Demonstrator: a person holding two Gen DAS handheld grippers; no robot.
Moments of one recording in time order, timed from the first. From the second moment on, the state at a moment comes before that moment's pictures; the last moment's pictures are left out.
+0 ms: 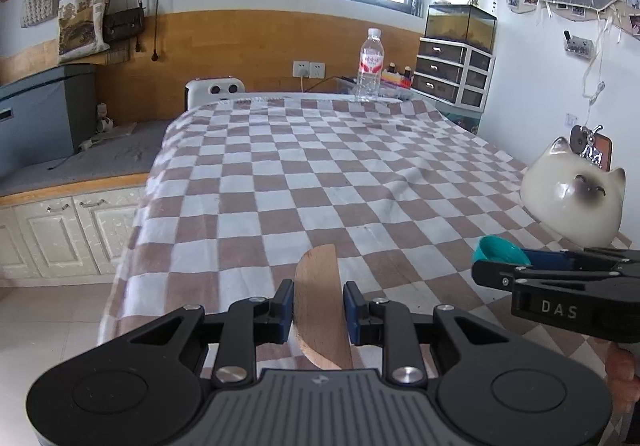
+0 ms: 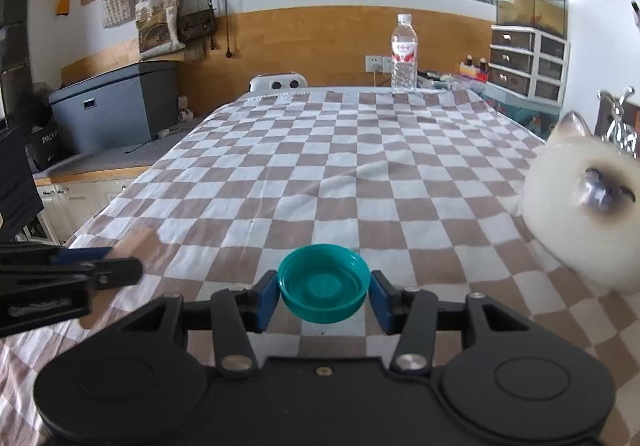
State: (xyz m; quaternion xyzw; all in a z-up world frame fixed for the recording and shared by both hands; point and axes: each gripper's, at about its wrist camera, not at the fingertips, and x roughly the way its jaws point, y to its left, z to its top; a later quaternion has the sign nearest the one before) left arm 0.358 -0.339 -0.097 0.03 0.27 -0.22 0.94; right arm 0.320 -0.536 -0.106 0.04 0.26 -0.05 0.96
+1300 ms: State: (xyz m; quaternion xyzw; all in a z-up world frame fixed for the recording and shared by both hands) left arm 0.248 -0.138 -0.062 0.00 0.22 -0.19 0.96; right arm 0.196 -0.338 -0.055 0.02 0.20 -0.05 0.98
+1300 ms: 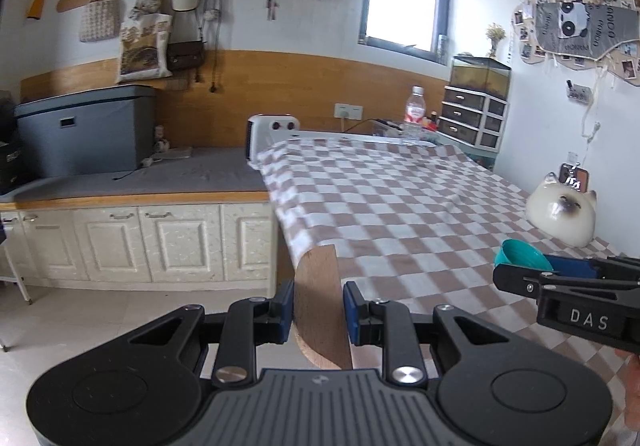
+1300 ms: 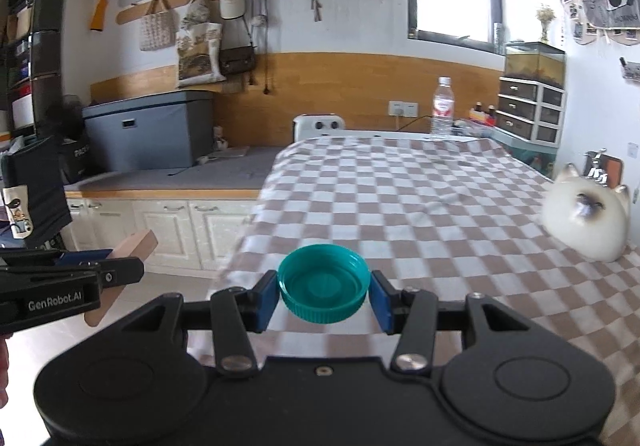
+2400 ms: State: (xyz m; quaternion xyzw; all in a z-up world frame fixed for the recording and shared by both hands) left arm 0.298 0.080 -0.228 -0.06 0.37 -0.08 0.92; right arm 0.288 -0.123 -0.224 0.03 0.36 0.02 0.93
